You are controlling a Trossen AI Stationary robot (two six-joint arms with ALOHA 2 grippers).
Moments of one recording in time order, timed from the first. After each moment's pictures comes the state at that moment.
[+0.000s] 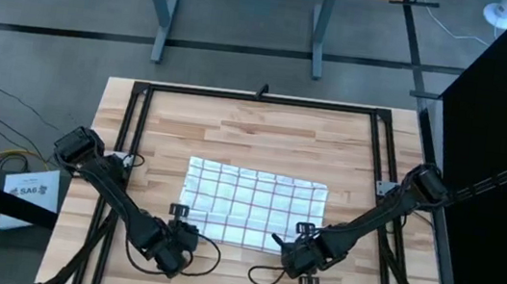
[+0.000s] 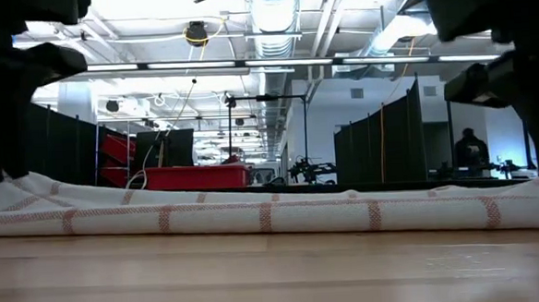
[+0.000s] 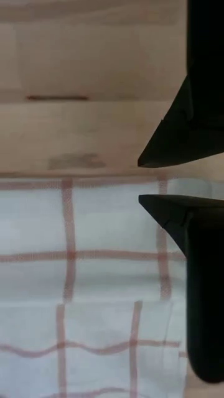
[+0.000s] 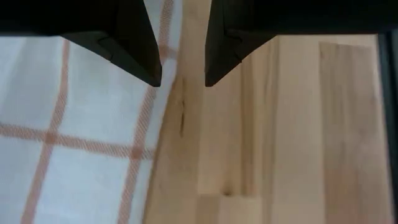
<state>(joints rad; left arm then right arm) -0.74 1.73 1.11 -0.84 -0.37 -0.64 0.60 1.80 1.17 -0.70 0.00 0.52</state>
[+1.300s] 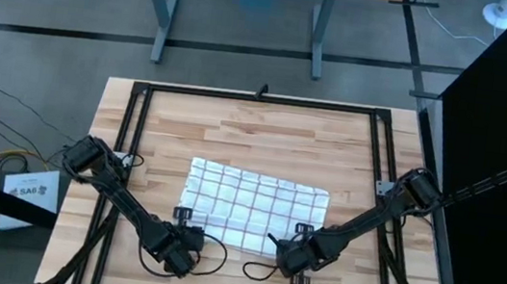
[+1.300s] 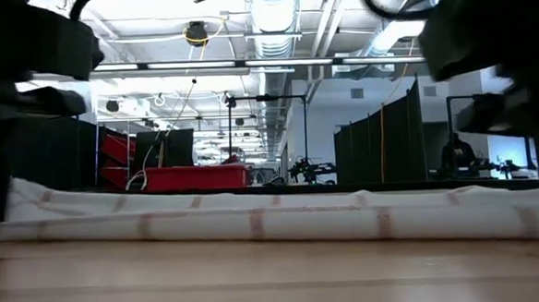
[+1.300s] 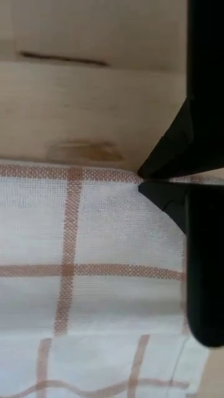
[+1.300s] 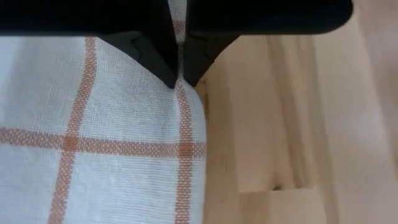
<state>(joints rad) -0.71 1.85 1.11 -0.77 -0.31 -0.68 0.60 1.91 1.14 -0.63 -0.01 0.66</state>
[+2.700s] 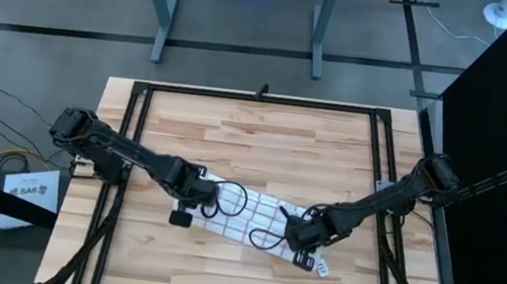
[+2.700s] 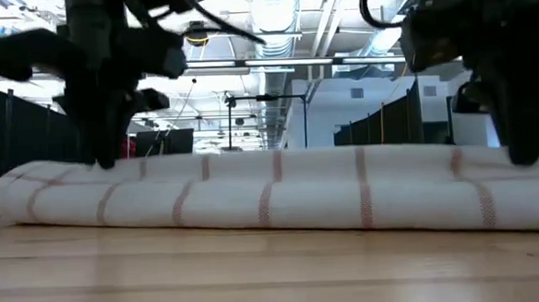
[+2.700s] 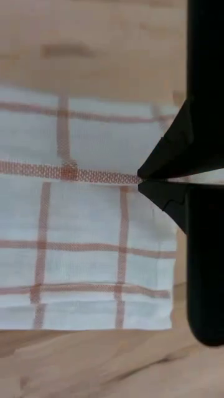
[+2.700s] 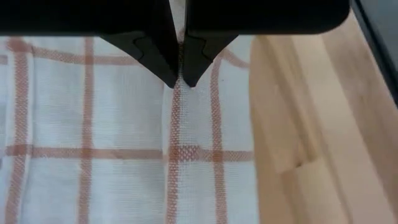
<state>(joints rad) -0.24 1.57 1.05 -0.91 -0.05 -0.09 0.48 1.66 1.03 -0.68 -0.05 0.77</state>
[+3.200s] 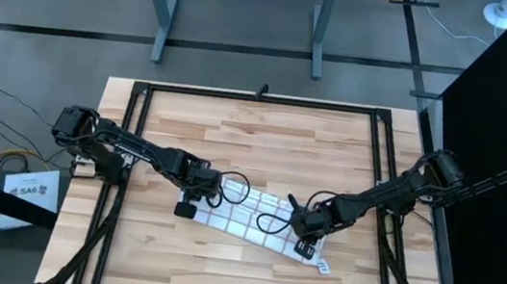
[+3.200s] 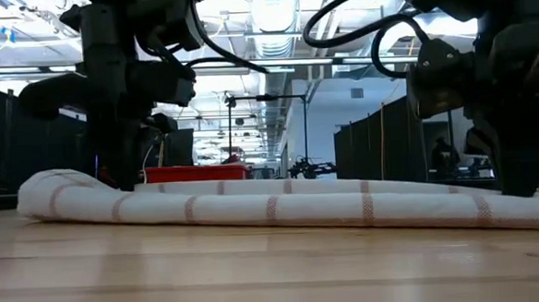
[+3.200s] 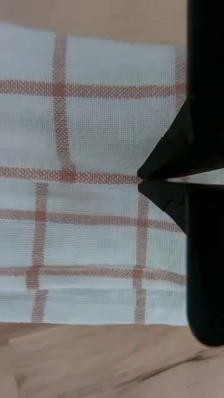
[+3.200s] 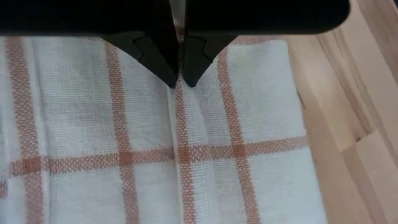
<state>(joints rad) -0.12 1.57 0.91 -0.71 -0.02 0.04 0.39 1.61 0.78 -0.40 -0.10 0.83</state>
